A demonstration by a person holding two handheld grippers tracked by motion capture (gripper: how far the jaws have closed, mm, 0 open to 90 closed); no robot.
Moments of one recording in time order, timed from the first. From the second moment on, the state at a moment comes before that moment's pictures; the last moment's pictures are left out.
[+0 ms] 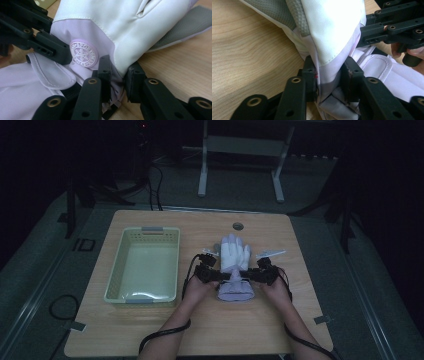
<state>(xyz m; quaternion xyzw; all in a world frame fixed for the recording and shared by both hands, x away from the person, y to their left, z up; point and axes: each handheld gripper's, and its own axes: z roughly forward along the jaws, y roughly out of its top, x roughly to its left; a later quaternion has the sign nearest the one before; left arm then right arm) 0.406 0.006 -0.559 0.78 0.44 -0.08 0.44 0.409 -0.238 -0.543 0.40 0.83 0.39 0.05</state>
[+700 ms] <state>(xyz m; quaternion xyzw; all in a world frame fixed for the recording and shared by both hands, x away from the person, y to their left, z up) 0.384 0.020 -0.477 0.80 0.40 -0.03 0.45 0.381 -0.223 -0.470 0.36 0.82 0.43 0.12</state>
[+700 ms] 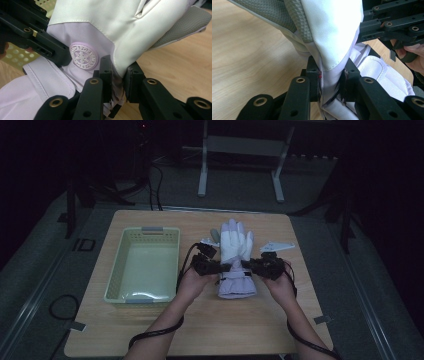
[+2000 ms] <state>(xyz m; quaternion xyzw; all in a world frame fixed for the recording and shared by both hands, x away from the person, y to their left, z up) 0.373 0.130 -0.418 0.81 0.41 0.01 0.42 0.386 -0.116 -0.423 0.31 0.83 0.45 0.11</state>
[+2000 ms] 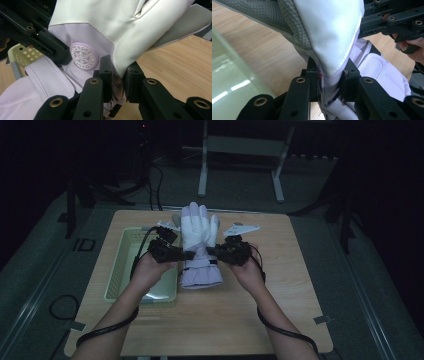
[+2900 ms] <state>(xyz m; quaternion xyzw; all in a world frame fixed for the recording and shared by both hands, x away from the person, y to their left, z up) 0.377 0.213 -0.411 0.82 0.41 0.02 0.39 0.394 -0.025 -0.422 0.29 0.84 0.45 0.10</state>
